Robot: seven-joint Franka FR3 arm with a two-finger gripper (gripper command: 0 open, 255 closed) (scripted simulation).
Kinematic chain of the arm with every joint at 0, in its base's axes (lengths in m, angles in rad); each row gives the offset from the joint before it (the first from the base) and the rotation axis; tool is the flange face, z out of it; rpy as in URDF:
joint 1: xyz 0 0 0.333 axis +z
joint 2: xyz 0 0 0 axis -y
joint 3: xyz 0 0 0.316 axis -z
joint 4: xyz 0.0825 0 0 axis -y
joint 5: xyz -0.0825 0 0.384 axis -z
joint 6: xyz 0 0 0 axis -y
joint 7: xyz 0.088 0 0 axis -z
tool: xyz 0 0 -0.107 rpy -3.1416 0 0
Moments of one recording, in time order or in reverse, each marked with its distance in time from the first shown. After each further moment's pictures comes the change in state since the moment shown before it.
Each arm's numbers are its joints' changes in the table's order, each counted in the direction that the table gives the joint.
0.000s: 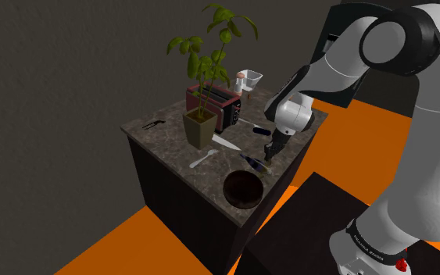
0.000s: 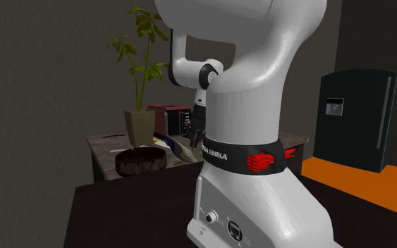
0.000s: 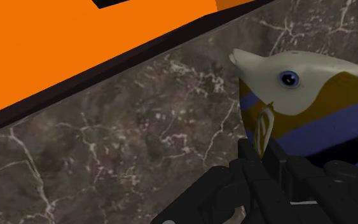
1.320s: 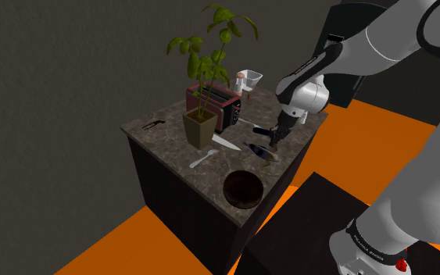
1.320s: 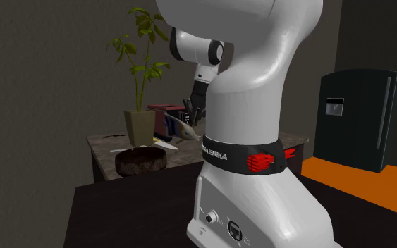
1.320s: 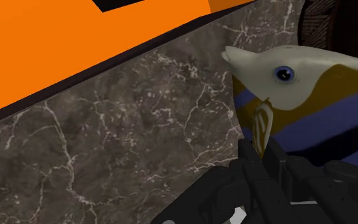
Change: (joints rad) arm 0.067 0.256 0.115 -0.050 0.287 -0.148 0.245
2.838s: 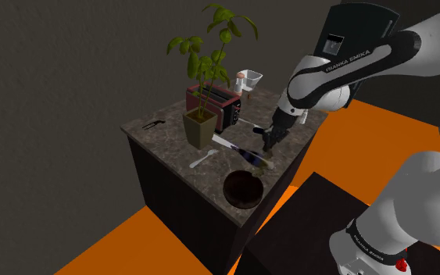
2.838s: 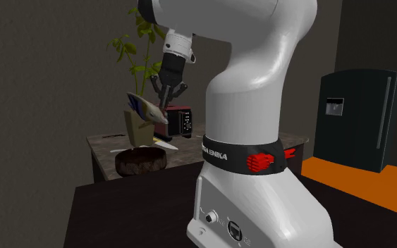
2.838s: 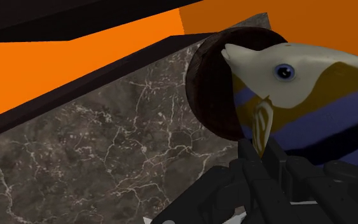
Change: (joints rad) arm 0.093 0.444 -0.171 -0.257 0.221 -0.058 0.473
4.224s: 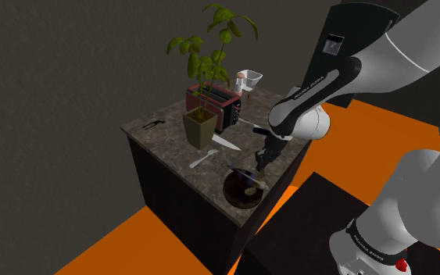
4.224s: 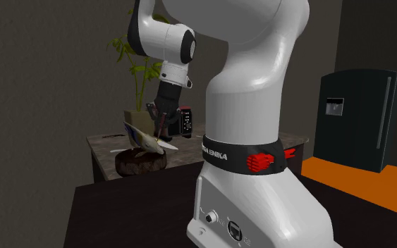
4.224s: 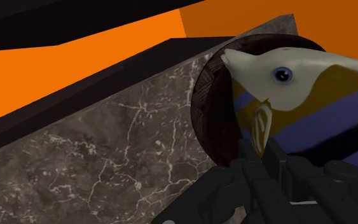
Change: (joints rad) arm 0.123 -0.242 0.022 -0.056 -0.276 0.277 -0.201
